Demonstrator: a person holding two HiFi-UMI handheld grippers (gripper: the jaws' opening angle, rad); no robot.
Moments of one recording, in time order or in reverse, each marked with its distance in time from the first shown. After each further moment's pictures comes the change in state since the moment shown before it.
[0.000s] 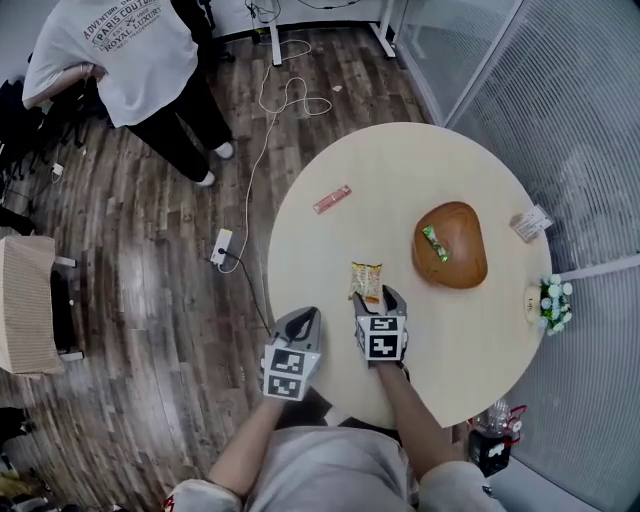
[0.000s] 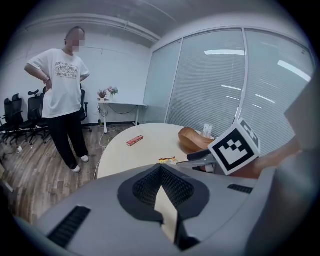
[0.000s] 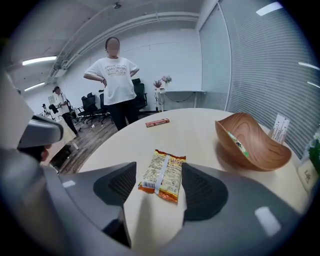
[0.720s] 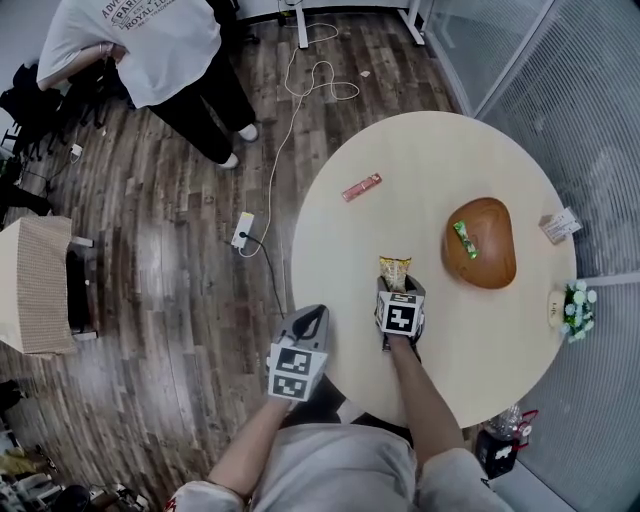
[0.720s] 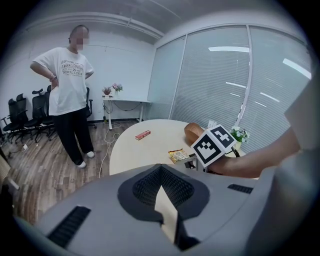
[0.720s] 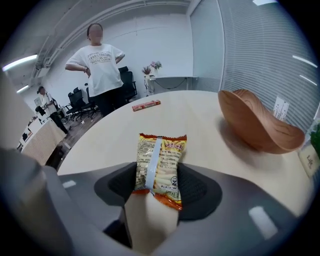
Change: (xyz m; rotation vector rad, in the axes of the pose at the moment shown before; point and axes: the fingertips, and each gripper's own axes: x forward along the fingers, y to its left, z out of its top) left arm -0.015 0.027 -0.020 -0.013 0.040 0.037; right arm 0.058 -0.019 -0.030 0.093 0.135 -0.077
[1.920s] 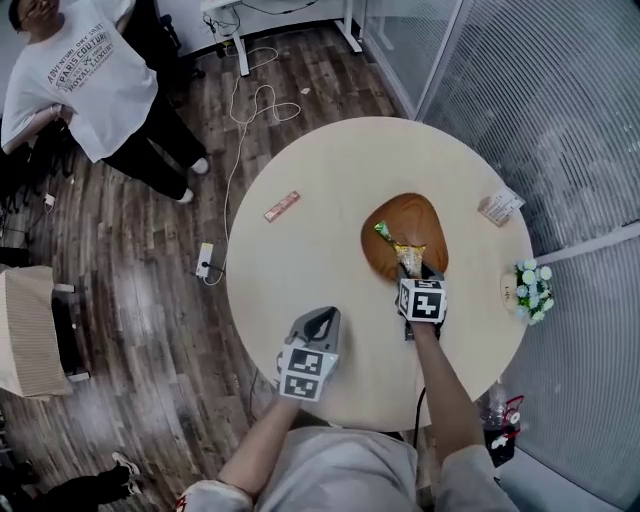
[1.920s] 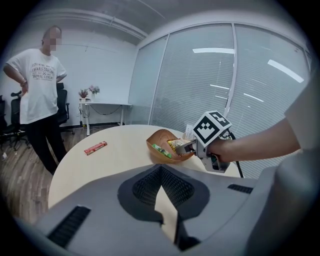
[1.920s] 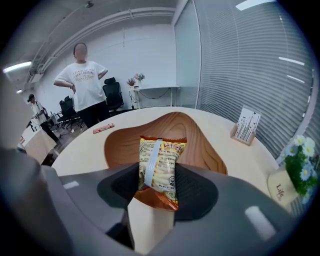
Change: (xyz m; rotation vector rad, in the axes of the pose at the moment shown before) left arm 0.077 -0.173 0.056 0.075 -0.032 -0.158; right arm -0.082 -0.217 0.051 0.050 -0.086 -0.075
